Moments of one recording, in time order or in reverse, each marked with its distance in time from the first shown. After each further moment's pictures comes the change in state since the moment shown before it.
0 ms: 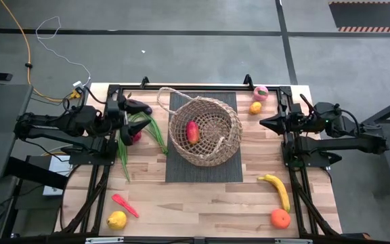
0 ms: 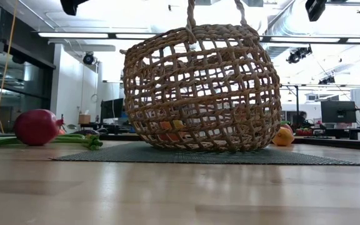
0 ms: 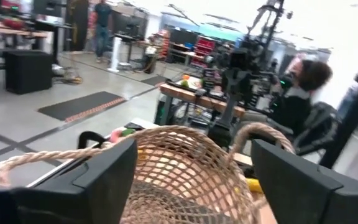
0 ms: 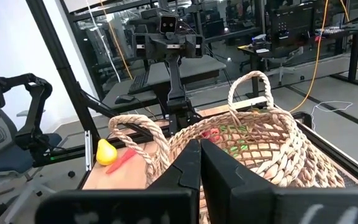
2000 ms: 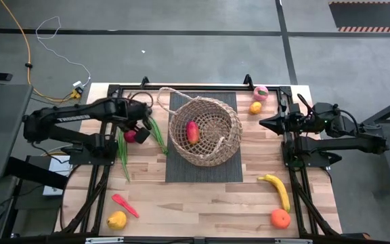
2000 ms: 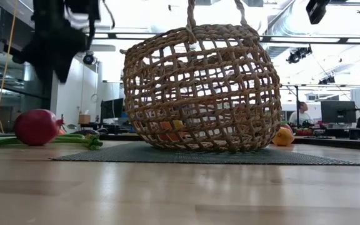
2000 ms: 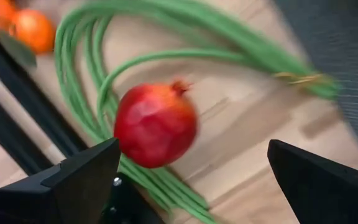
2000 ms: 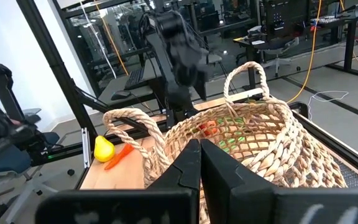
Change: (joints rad) left arm 0.376 0.545 0.255 -1.215 0.230 -0.439; right arm 0.001 0.000 0.000 -0.031 0.016 0.028
